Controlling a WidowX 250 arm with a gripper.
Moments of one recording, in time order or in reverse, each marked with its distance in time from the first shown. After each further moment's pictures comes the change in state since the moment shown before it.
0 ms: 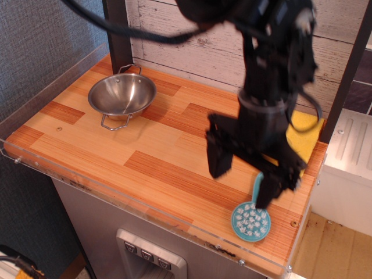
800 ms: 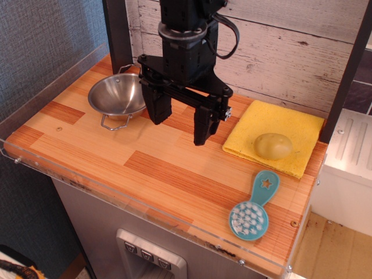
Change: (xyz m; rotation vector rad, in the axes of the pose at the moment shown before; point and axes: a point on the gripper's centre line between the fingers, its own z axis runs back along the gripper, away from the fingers) arm -0.009 0.078 0.029 0.025 -0.055 0.167
